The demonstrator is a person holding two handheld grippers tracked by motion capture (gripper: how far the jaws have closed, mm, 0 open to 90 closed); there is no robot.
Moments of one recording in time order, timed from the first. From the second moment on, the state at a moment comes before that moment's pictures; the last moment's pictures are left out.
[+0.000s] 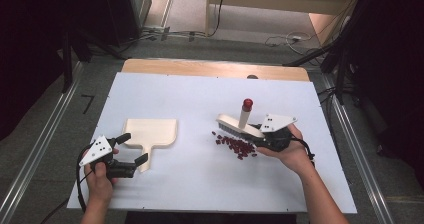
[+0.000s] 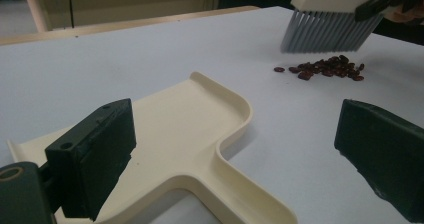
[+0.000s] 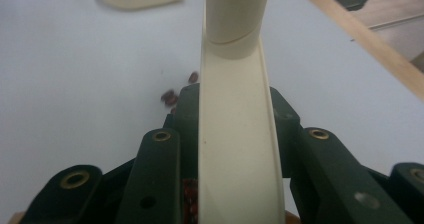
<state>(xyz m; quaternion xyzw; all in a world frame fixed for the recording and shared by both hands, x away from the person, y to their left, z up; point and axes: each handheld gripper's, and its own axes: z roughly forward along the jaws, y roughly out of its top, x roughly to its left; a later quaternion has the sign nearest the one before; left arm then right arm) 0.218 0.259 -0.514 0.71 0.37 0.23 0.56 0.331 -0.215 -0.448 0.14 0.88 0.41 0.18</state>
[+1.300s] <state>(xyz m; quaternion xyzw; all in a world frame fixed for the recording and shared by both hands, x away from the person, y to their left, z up) 0.218 0.258 -0.514 0.71 0.36 0.23 0.56 0.293 -0.207 -0.448 0.33 0.82 0.45 0.12</state>
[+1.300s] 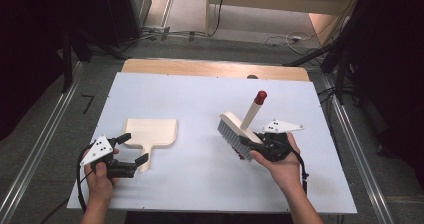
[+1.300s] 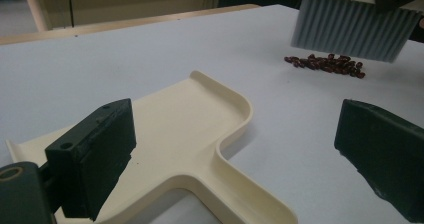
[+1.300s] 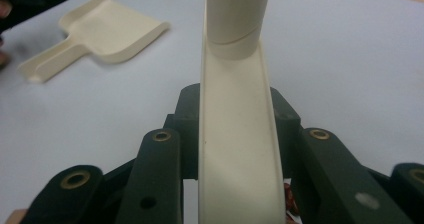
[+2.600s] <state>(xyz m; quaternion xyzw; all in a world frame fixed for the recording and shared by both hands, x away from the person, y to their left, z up) 0.218 0.257 -0.514 0.71 0.36 0.23 0.56 0.314 -0.217 -0.469 0.17 0.89 0.42 0.06</state>
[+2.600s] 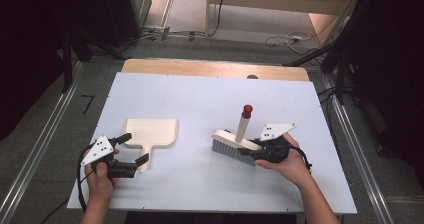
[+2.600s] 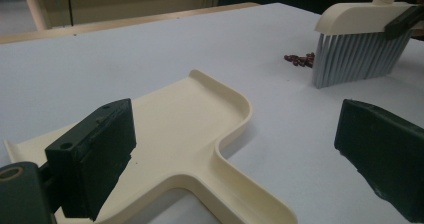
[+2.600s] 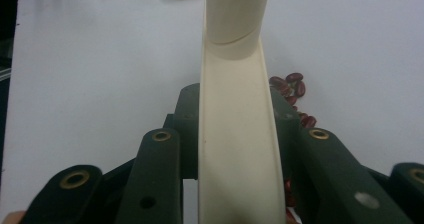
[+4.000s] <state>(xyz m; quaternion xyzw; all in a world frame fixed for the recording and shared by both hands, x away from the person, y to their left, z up) 0.220 0.255 -0.512 0.71 0.40 0.23 0.53 0.294 -0.216 -0.473 0.36 0.81 0.39 0.26</state>
